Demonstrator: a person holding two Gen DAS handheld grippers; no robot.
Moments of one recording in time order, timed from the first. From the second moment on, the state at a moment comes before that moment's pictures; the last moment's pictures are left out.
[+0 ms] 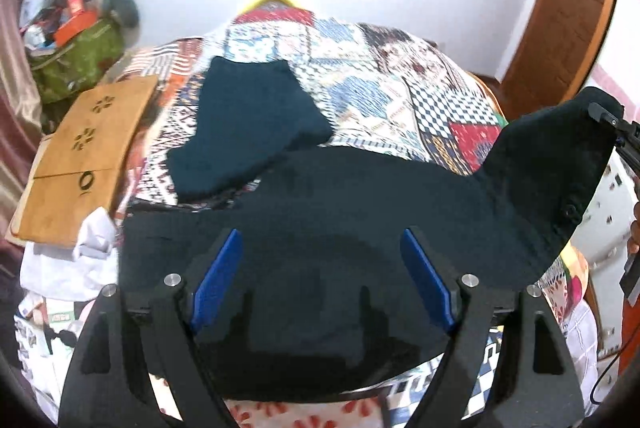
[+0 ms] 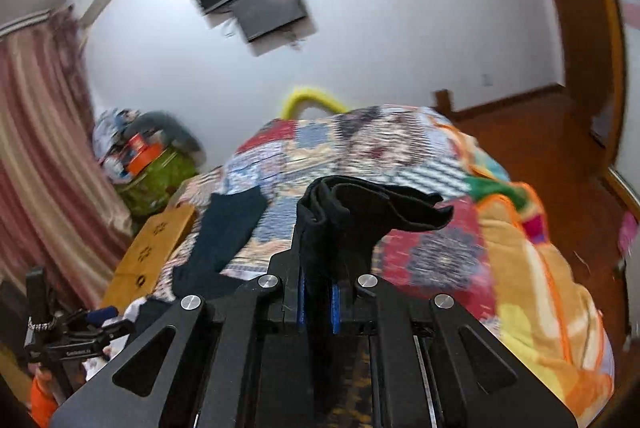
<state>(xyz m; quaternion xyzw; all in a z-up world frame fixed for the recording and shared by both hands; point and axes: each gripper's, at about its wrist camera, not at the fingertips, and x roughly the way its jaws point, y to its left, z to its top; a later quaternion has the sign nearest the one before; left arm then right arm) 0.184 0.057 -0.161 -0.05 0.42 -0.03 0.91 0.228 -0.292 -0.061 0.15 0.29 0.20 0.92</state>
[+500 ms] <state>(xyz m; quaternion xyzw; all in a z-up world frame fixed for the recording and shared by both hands) 0.151 0.109 -0.182 -0.09 0.43 0.01 0.90 0.234 -0.119 -0.136 0.06 0.41 0.34 0.84</state>
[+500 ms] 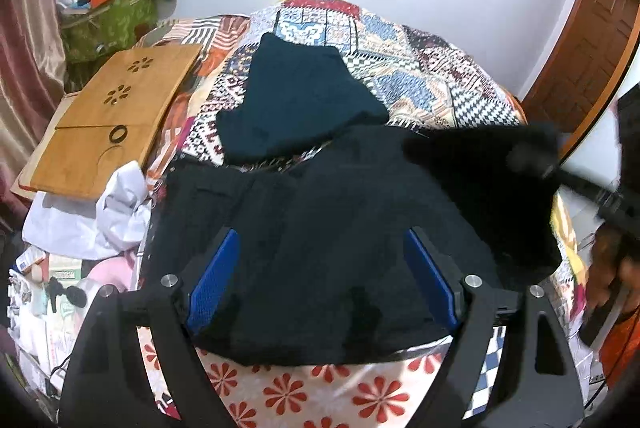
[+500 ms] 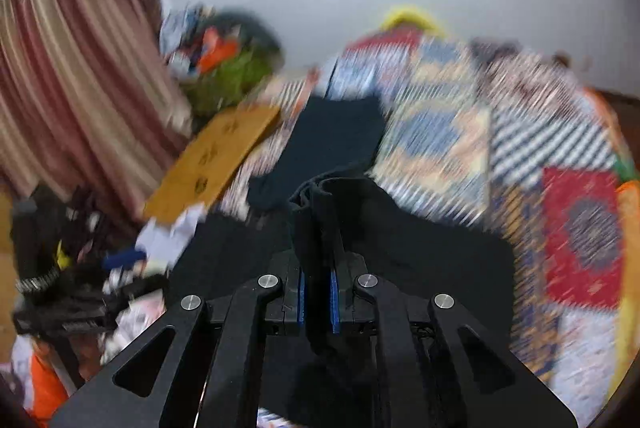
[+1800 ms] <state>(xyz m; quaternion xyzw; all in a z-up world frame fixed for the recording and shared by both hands) 0.254 -0.007 -0.238 0.05 0.50 -0.05 0.86 0.242 -0.226 -0.209 -0.02 0.48 0.23 0.85</state>
